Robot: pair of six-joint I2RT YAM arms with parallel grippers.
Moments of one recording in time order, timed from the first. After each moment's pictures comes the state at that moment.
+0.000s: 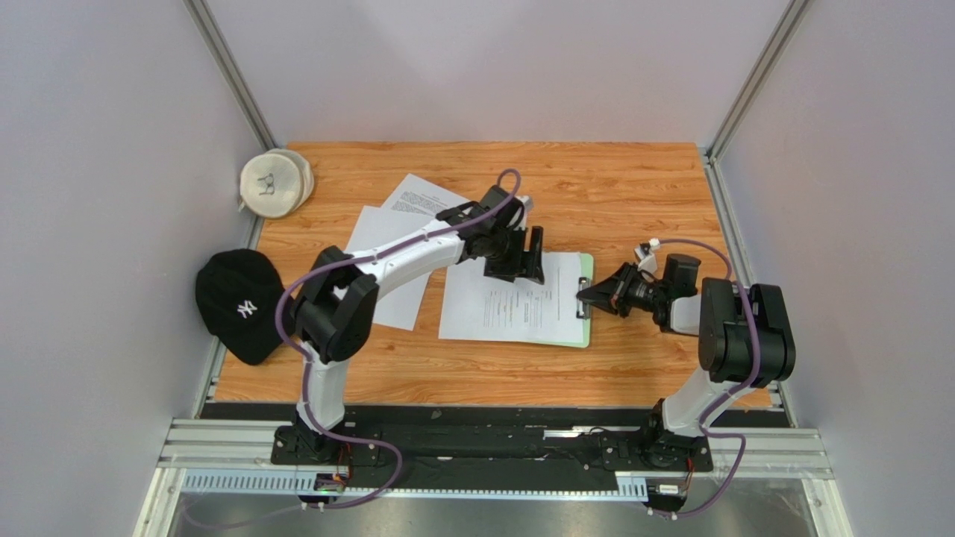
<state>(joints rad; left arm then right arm) -0.77 2.02 1.60 -0.50 0.26 -0.58 -0.16 1.68 0.49 0.49 -1.01 0.77</state>
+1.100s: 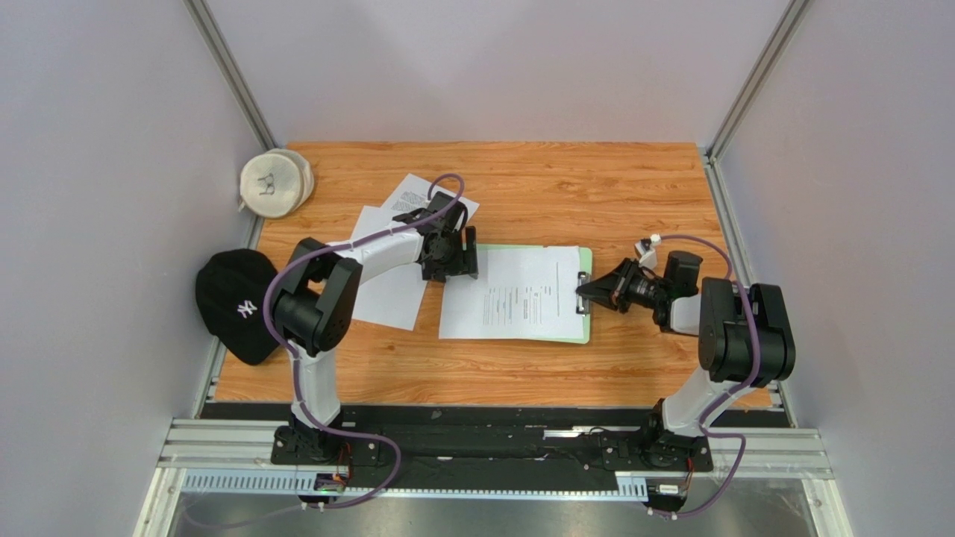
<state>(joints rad) -0.54 1.94 1.31 -0.46 0.03 -0.57 -0.16 1.68 0.49 0.57 -1.05 0.82</state>
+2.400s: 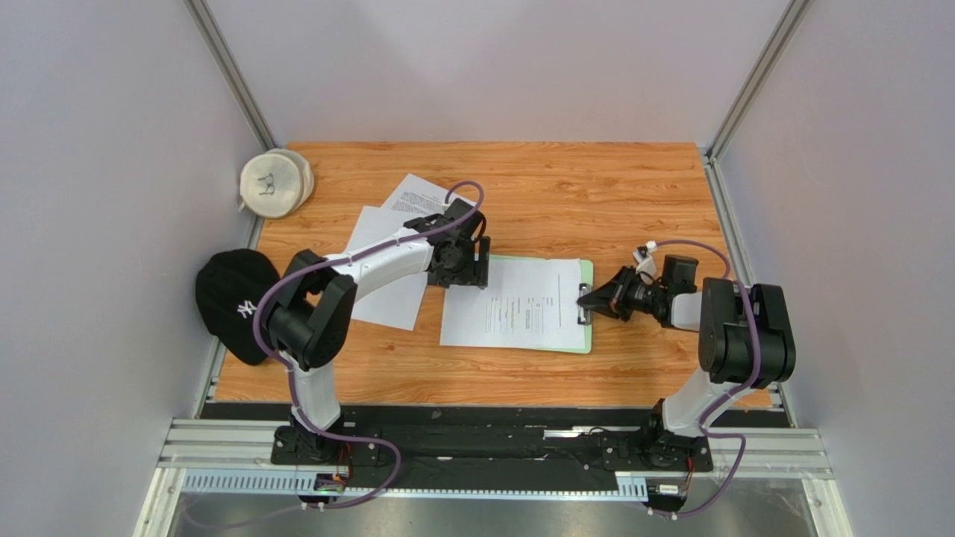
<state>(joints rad) -0.64 1.87 1.32 -0.56 -0.07 -0.55 -0.15 1.68 0.53 0.32 -0.98 0.65</state>
